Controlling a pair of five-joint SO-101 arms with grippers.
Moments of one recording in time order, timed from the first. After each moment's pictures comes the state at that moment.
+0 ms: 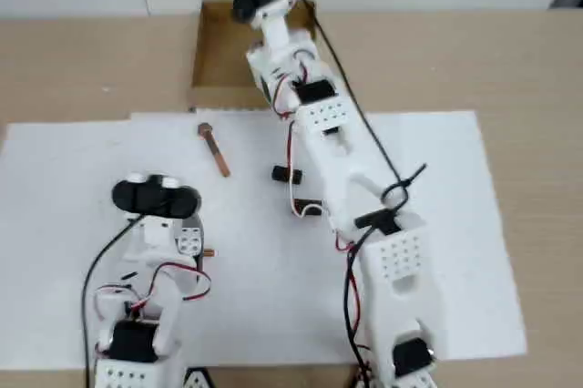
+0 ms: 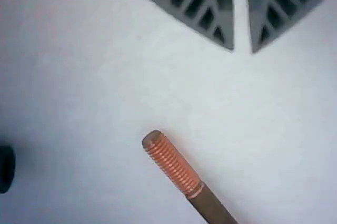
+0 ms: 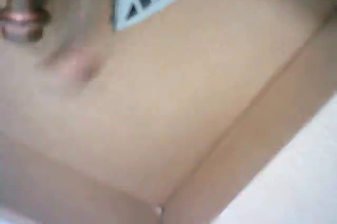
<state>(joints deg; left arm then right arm) 1.6 -103.4 96.7 50.4 1.9 -23.4 40.8 -31.6 25.2 5.3</state>
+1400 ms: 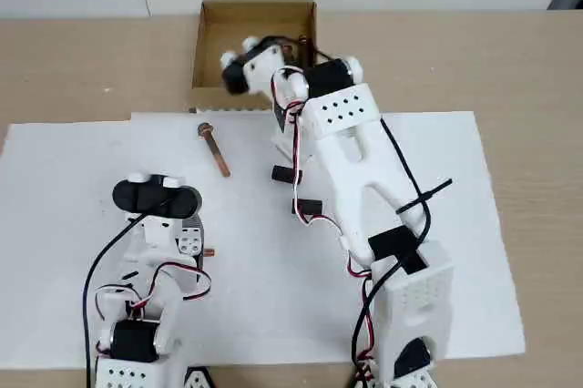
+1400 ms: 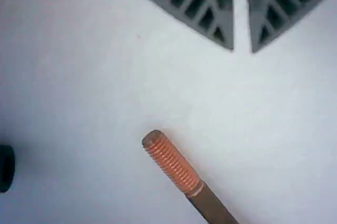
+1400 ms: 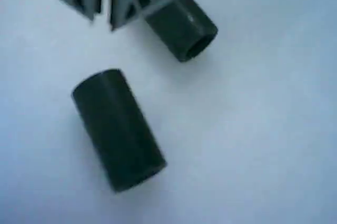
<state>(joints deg) 1.6 -103.4 96.7 50.4 1.9 -25.1 24.3 -32.1 93.9 26.1</state>
